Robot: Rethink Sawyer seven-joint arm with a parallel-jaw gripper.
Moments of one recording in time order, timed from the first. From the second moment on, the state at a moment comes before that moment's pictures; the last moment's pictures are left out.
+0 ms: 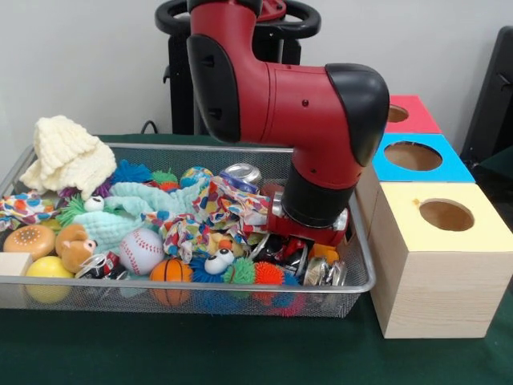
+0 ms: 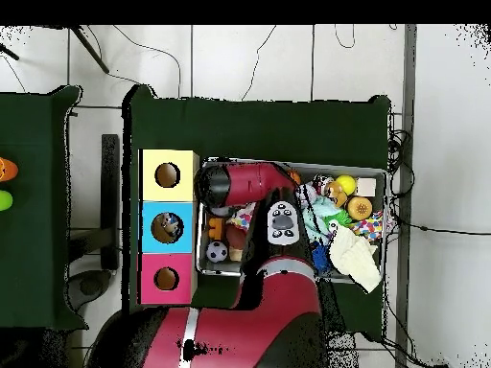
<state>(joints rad) -0.11 -0.26 -0.02 1.24 -0.22 0.74 1.97</state>
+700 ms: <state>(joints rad) -0.08 -0.24 -0.09 1.21 -0.22 0.69 1.97</state>
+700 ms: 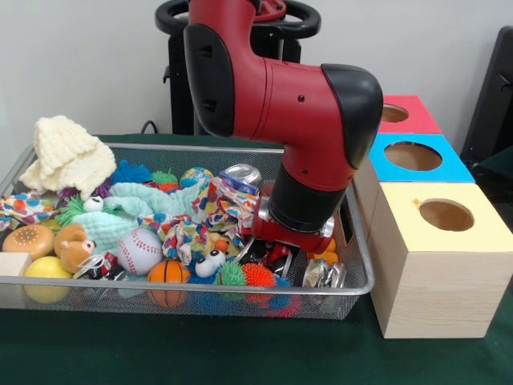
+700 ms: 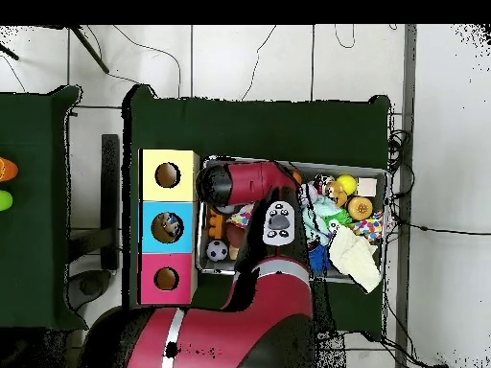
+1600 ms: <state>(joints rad) -0.07 -0.24 -0.10 1.22 -0.20 0.68 1.97</state>
